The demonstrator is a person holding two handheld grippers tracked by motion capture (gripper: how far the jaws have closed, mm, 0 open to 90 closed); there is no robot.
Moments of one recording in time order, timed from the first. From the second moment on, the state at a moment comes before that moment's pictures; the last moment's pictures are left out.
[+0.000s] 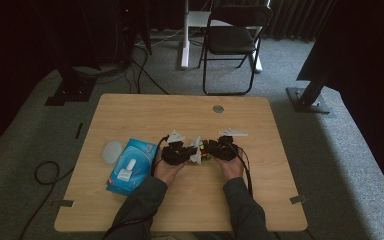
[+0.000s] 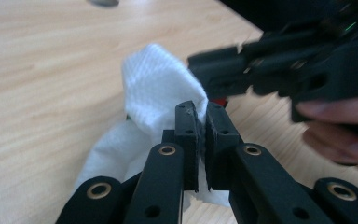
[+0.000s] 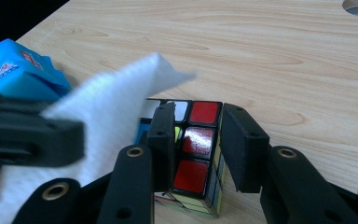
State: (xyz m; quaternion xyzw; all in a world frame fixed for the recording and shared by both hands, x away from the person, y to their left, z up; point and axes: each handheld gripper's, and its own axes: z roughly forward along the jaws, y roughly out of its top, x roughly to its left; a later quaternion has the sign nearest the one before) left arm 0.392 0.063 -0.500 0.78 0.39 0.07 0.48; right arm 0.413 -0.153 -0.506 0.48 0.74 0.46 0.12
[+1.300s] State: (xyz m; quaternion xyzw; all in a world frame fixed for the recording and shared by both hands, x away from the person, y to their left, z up) left arm 0.392 0.058 -0.522 0.81 0.40 0.08 0.43; right arm 0.409 -0.156 -0.509 0.51 0.72 0.46 0.10
